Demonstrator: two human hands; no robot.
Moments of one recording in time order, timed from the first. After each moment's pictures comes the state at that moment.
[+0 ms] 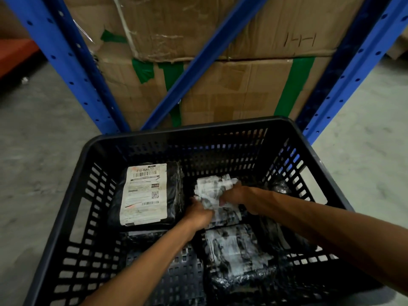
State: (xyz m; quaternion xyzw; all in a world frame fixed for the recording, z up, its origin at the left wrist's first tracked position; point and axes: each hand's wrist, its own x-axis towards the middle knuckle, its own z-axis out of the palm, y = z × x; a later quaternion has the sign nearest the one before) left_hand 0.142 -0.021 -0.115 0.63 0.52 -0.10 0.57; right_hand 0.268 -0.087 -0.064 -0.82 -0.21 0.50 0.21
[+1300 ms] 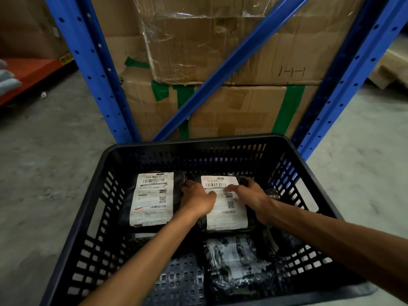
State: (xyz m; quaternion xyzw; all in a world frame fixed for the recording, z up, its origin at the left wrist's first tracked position) left_hand 0.149 -0.010 -0.049 0.74 0.53 0.01 0.42; right_hand 0.276 -0.098 -0.065 -0.77 -0.12 0.42 0.46
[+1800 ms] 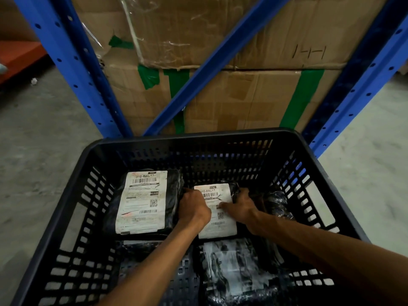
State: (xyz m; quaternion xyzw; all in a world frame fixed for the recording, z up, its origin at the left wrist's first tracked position) left_hand 0.170 -0.002 -0.106 0.79 0.55 -0.07 0.25; right_hand 0.278 -0.076 -0.128 -0.85 -0.16 0.39 0.31
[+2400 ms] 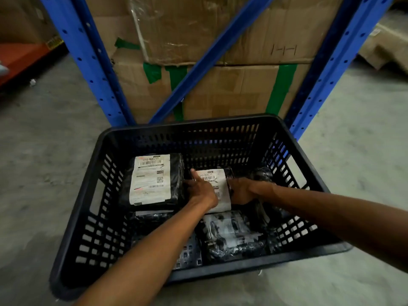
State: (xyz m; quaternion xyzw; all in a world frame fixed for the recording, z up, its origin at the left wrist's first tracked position) left_hand 0.168 -0.038 -0.086 0.79 0.52 -0.20 0.25; right_hand 0.260 -0.109 -0.053 -0.79 -0.51 0.31 -0.15
